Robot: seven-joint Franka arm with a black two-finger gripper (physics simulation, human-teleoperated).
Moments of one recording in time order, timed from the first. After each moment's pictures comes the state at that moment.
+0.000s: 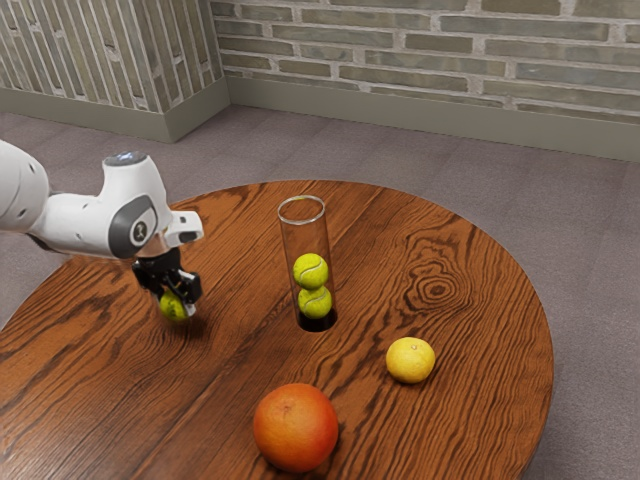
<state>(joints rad) 0.18 0.30 0.05 -2.09 0.01 2.43 0.17</state>
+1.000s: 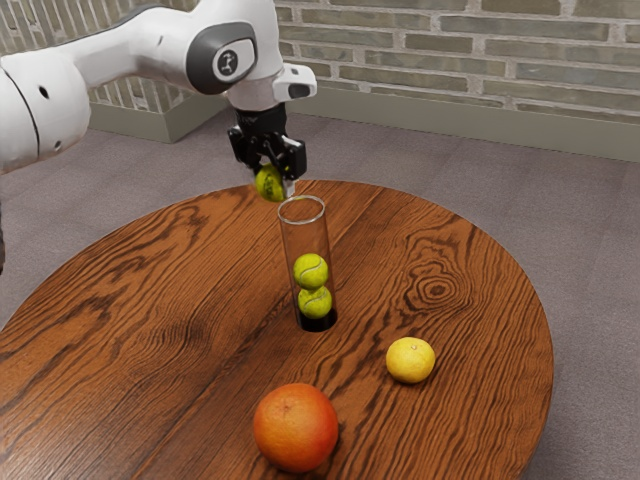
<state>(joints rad) 0.09 0.39 -0.27 -1.29 0.15 1.70 -0.06</state>
